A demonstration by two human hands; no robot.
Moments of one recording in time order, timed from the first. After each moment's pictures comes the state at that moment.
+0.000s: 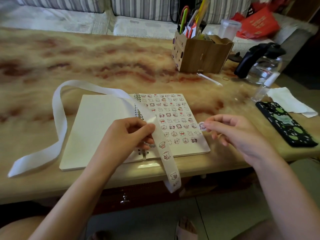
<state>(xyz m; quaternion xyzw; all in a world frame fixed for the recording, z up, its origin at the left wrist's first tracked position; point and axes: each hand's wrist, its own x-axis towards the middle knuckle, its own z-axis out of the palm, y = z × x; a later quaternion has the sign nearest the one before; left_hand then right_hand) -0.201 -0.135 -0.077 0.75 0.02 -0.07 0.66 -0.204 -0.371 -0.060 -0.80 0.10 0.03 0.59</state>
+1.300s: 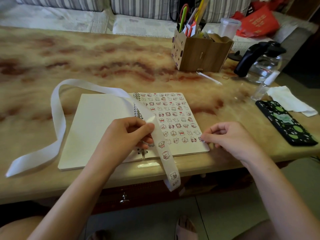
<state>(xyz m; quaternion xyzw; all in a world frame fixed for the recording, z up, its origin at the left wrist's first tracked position) -0.198 -0.134 -0.082 0.75 0.02 -0.07 0.65 -0.200 -0.375 -0.082 -0.87 0.13 0.03 0.48</state>
